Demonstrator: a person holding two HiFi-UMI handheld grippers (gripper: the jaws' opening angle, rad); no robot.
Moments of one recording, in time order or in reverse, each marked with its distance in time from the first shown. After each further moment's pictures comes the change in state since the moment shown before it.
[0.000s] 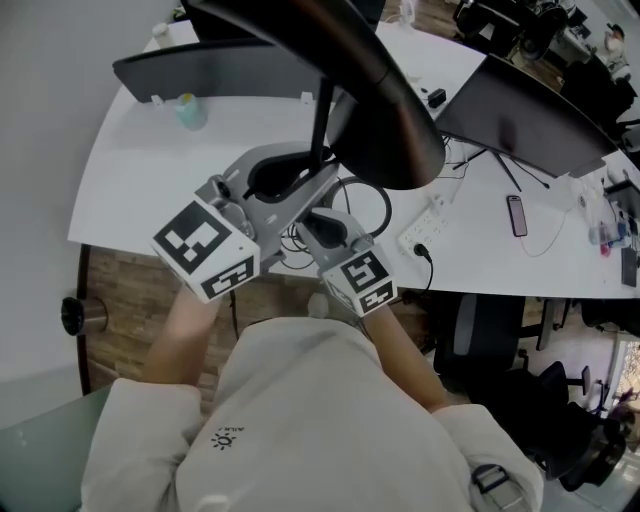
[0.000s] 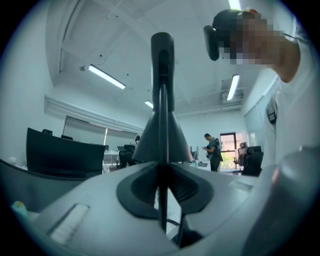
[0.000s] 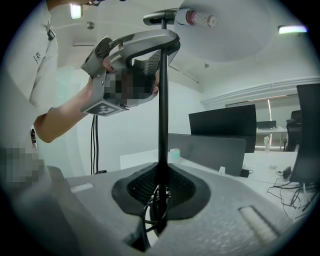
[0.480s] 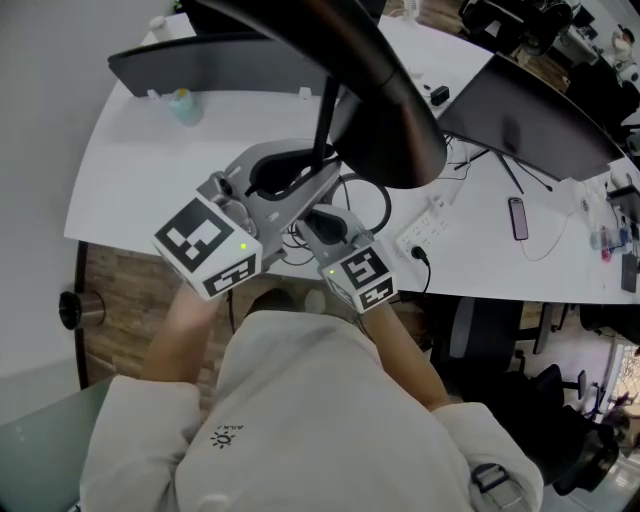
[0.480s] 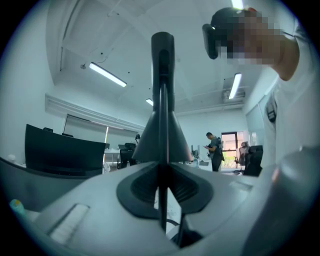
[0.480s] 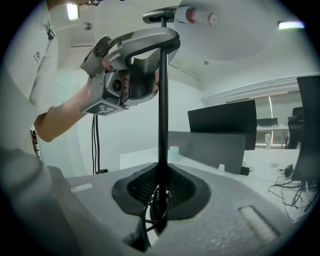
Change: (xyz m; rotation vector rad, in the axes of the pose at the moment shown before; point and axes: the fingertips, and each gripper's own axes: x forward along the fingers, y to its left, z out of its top) left arm 0.021 0.012 -0.013 -0.008 0.014 0.009; right arm 0.005 -0.021 -0.011 0.012 0.020 0.019
